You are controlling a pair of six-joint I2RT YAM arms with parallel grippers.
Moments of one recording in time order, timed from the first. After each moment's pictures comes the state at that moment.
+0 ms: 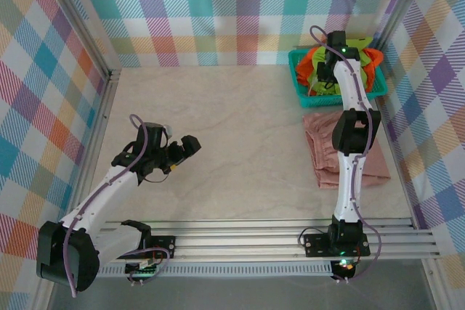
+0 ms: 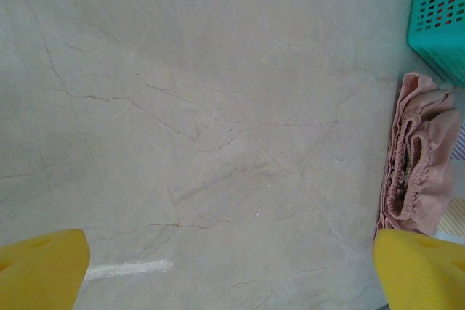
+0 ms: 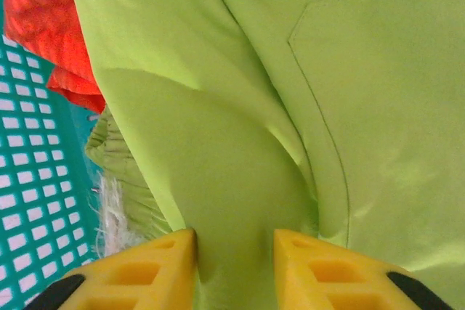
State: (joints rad) left arm -0.27 1.07 0.70 -0.48 0.34 -0.81; right arm 0.00 2.45 2.51 -1.10 0.17 0.11
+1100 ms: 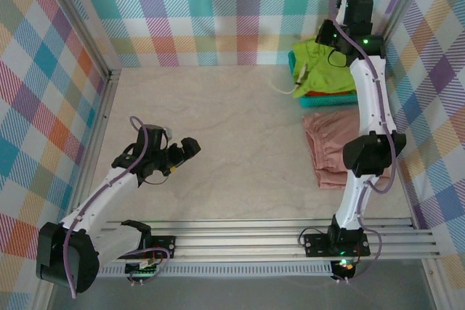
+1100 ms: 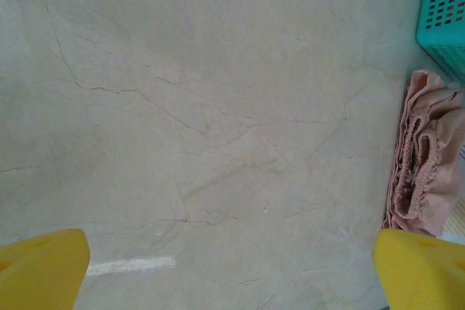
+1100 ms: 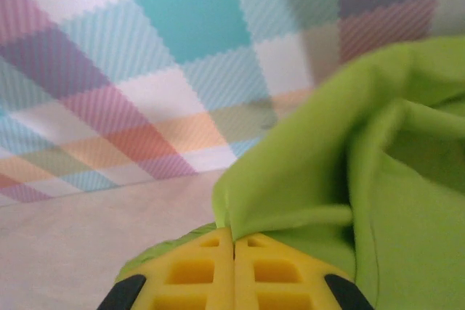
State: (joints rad) left arm -0.27 1.05 0.68 -0.47 0.33 -0.81; right arm 0.06 2.00 2.38 -0.83 -0.12 0.28
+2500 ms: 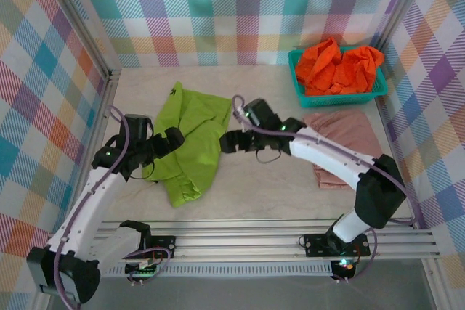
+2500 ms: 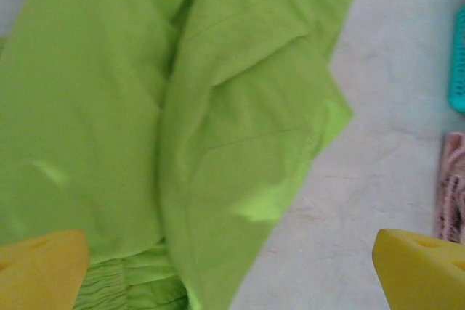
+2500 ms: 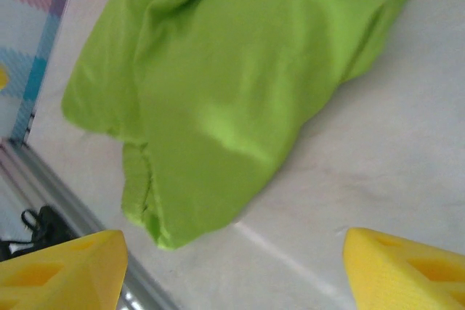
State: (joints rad) left arm -0.18 1.00 0.91 -0.78 0.12 -0.69; right arm 0.82 1.56 1.21 -0.49 -0.26 0.55
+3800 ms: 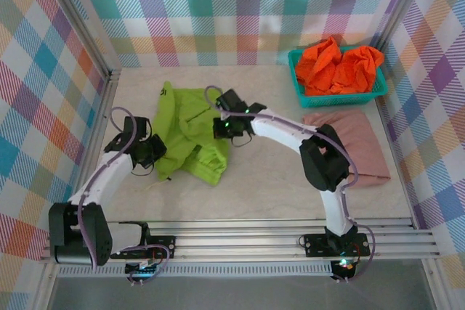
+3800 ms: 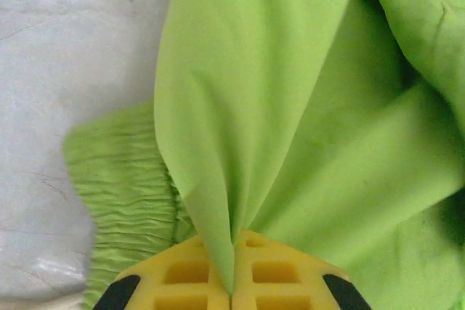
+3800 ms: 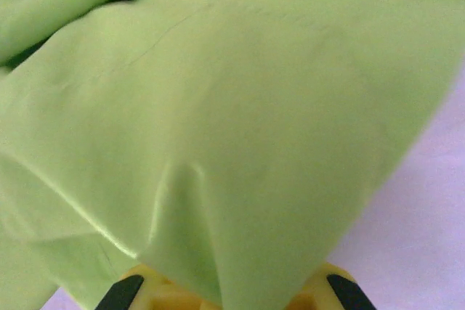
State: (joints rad) left arm -0.04 1.19 0.77 -0.57 0.13 -0.71; right arm 0.72 2.05 1.67 -0.57 -0.18 0.56
